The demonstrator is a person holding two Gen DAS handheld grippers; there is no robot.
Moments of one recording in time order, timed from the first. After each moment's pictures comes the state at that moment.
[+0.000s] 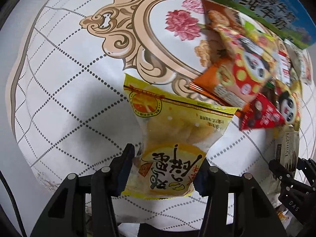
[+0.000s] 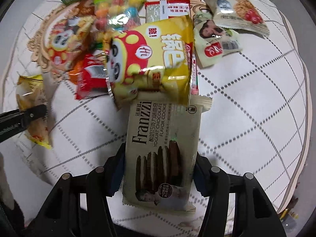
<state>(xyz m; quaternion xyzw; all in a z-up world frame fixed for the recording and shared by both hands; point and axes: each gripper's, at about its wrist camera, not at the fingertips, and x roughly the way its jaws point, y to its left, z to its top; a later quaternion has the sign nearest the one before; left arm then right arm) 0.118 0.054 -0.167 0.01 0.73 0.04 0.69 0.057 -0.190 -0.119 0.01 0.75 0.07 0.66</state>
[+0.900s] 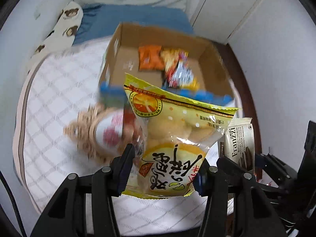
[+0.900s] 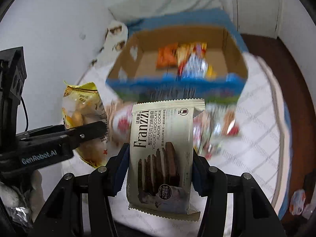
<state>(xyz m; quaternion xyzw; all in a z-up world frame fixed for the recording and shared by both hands) 0.232 -0.009 0.035 -0.06 0.61 -0.10 0.78 0.157 -0.203 0.078 0.10 0.59 0.14 0.79</state>
